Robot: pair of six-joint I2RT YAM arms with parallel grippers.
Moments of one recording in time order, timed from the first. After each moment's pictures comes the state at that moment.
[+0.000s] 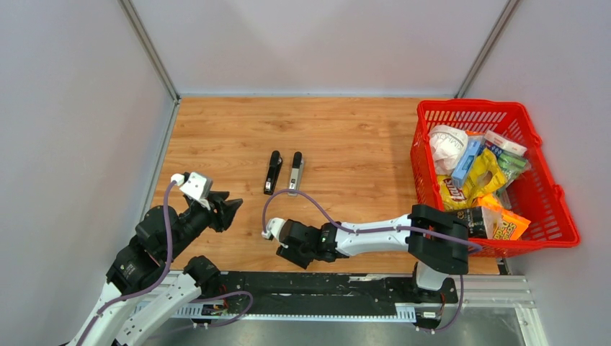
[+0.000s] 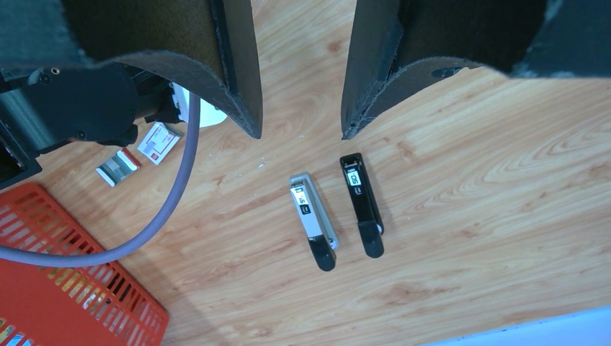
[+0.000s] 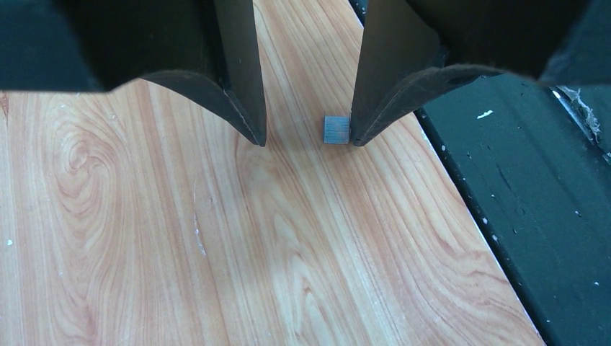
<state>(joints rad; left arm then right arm) -0.68 0.31 0.82 -0.69 -0.12 -0.15 1.33 1.70 0.95 -0.25 0.11 0.09</state>
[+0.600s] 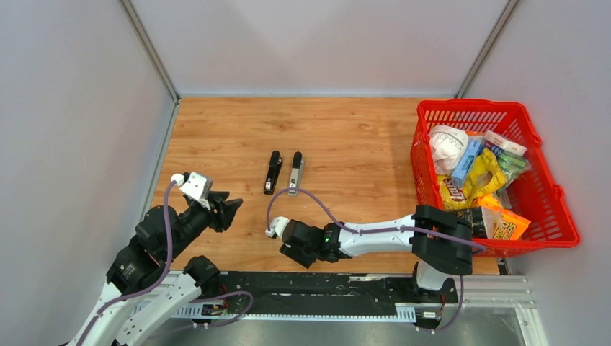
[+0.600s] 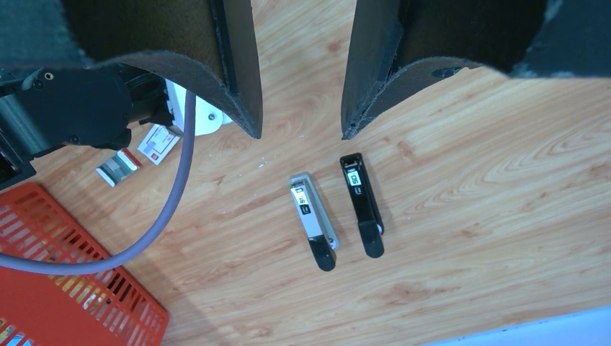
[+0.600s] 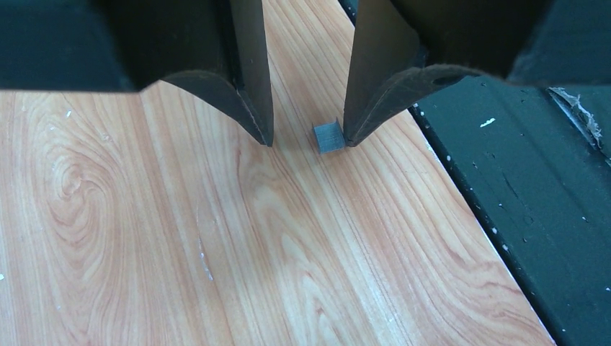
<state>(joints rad) -0.68 0.31 0.82 -0.69 -0.12 -0.15 1.33 1.67 0.92 -0.26 0.12 0.15</state>
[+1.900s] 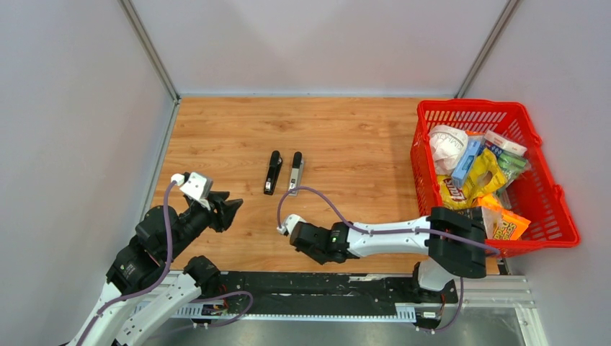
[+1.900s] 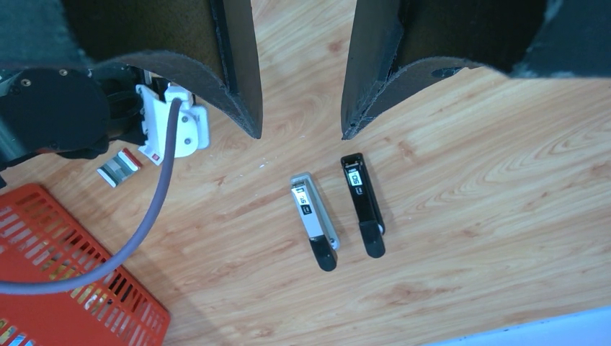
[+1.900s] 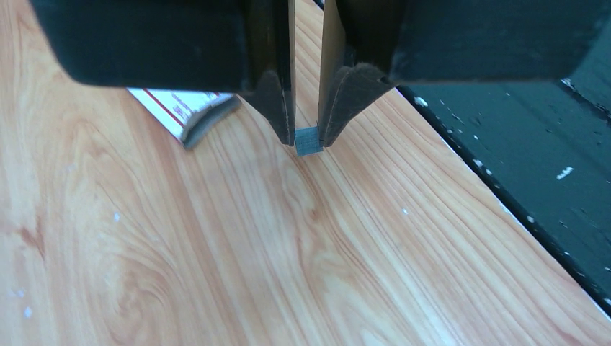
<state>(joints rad) -0.68 0.31 0.82 -0.69 -0.11 -0.15 1.33 1.61 0.91 -0.43 0.21 0.20</state>
